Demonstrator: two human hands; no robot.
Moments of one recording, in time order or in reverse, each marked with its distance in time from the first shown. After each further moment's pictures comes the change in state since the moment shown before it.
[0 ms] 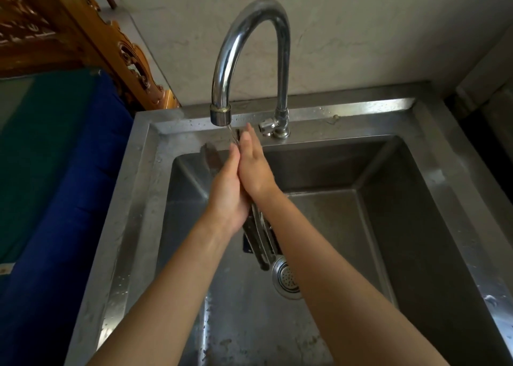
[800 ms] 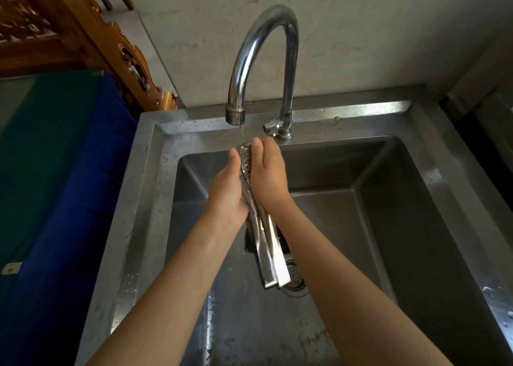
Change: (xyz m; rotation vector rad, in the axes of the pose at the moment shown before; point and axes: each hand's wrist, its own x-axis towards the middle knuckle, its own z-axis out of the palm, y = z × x) left_hand -0.007 0.015 -0.007 0.066 0.176 -0.082; right_hand -0.007 0.009 0.000 -0.107 0.223 -0.187
